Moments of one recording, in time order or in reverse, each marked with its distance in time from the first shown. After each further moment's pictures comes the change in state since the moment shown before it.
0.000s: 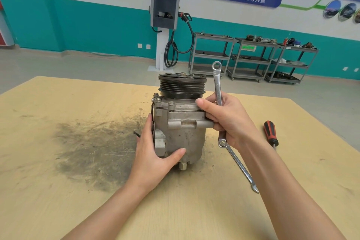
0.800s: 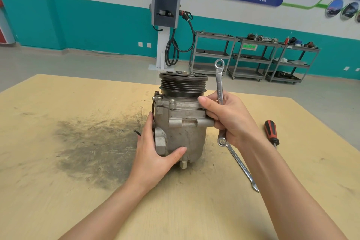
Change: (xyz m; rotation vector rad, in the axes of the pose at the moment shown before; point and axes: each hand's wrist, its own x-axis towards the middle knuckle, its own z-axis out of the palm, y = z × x) left_hand -0.001 0.005 0.000 -0.012 -0.004 0.008; right_hand -0.002 -0.003 0.003 0.012 0.017 0.013
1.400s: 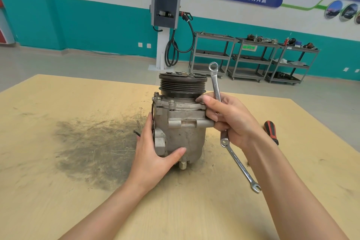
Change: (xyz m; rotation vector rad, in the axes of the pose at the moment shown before) left_hand 0.000 0.002 0.000 0.012 -0.015 -0.019; right_hand 0.000 -0.003 -0.008 0.039 -0.111 0.038
